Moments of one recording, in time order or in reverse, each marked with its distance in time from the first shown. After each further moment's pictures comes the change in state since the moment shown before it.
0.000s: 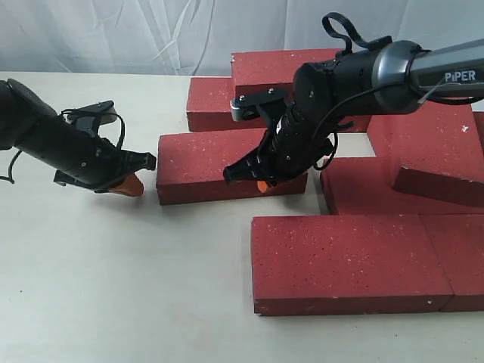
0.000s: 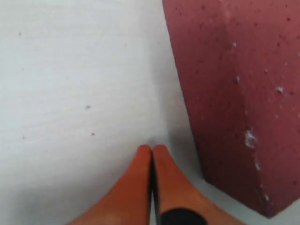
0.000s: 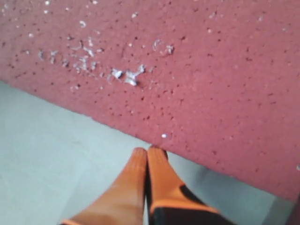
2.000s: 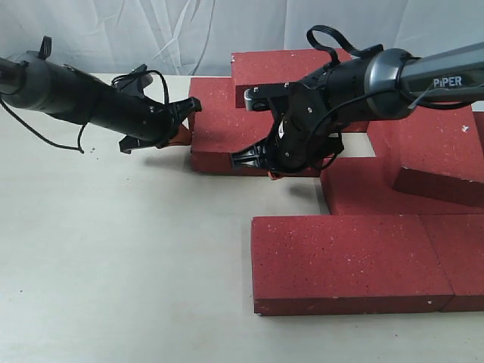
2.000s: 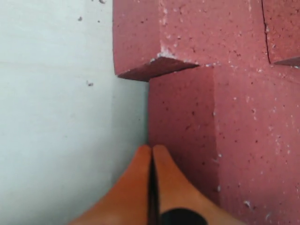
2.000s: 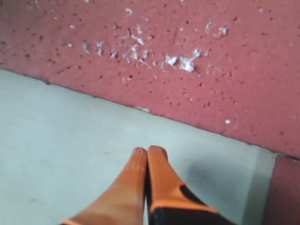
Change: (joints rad) left arm -0.083 0.257 -0.369 -0.410 -0.023 0.037; right arm 0.002 0.023 0.000 -0.276 -0.087 0.398
